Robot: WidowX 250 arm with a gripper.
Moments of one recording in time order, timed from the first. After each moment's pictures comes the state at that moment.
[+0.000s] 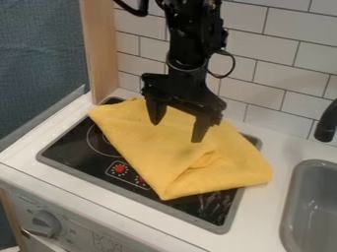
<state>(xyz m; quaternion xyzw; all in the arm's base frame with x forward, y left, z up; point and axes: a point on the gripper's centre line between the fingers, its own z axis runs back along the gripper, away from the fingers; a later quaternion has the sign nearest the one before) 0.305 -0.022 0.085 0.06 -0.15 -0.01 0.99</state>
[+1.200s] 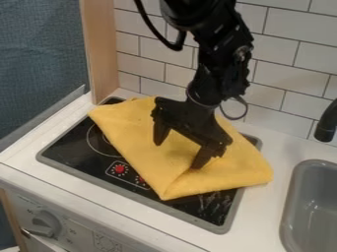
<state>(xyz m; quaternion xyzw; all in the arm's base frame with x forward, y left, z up) 0.302 -0.041 0.045 0.14 -0.10 -0.03 0.98</state>
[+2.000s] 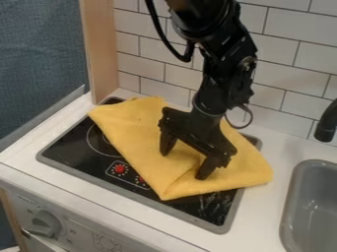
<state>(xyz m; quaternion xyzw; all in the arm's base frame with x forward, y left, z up) 0.305 -0.048 0.033 0.12 -0.08 -0.06 0.99</state>
